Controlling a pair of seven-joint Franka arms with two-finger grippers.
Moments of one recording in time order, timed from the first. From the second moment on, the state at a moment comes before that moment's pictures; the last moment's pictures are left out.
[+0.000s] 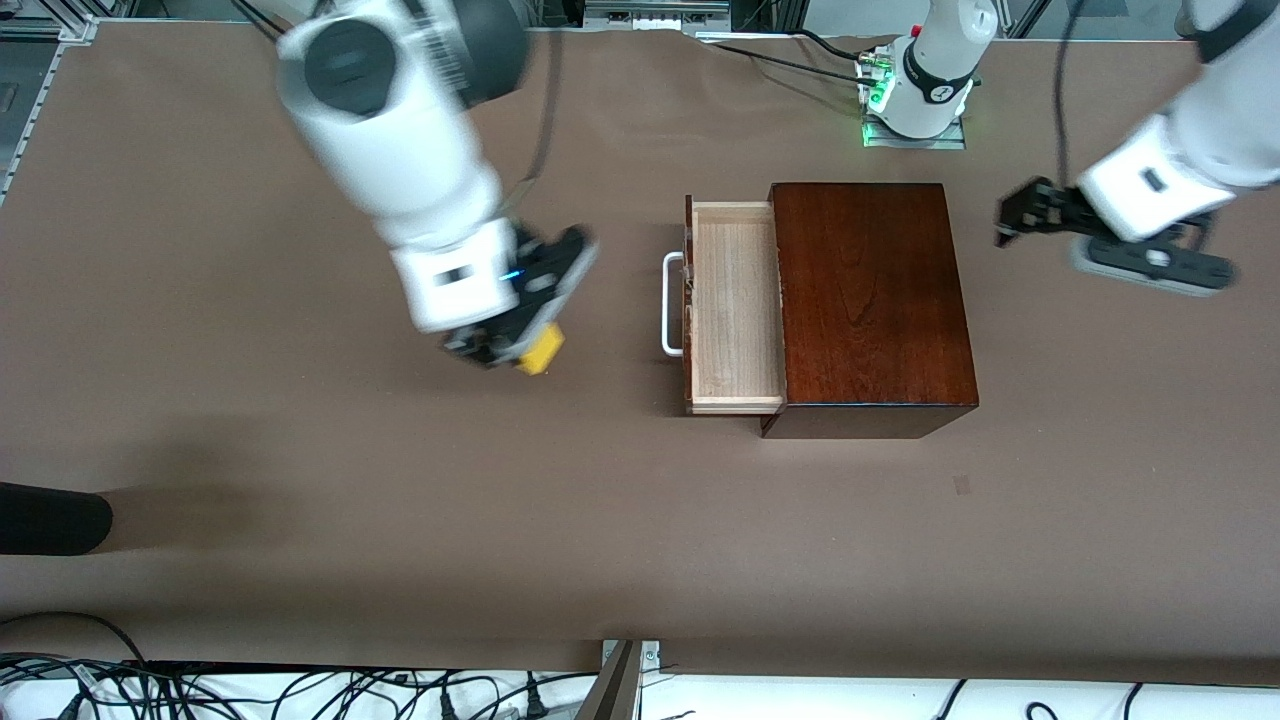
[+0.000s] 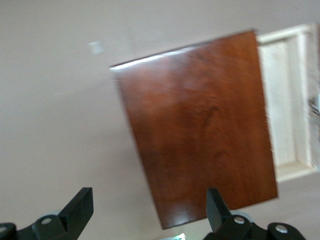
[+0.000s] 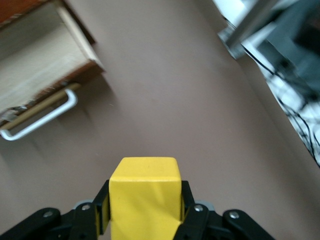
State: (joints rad) left arm -0.12 0.04 -0.09 -1.60 -0.06 1.51 0.09; right arm 0.51 0.54 -0.04 -0.99 0.09 1.70 -0.50
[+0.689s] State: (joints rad) left arm -0.45 0.30 -0.21 -1.49 -0.06 1.69 0.18; right arm 0.28 0.34 -0.14 -1.37 0.15 1.70 -0.25
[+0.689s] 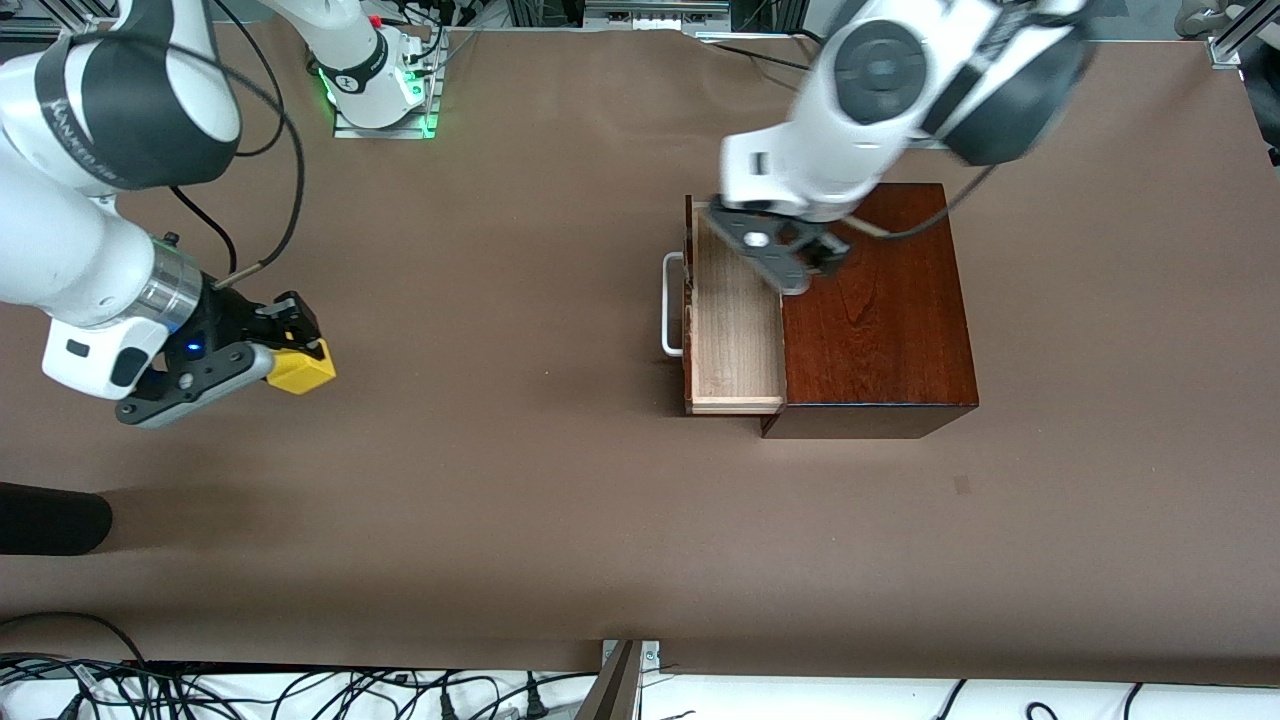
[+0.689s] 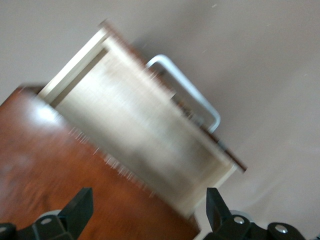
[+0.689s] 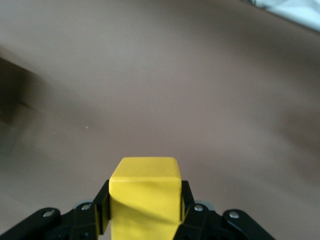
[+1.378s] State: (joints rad) left arm -0.65 0.63 -0.20 -1.48 0.03 2.14 0.58; right arm 0.28 0.31 -0.14 -1.91 0.10 2.19 0.03
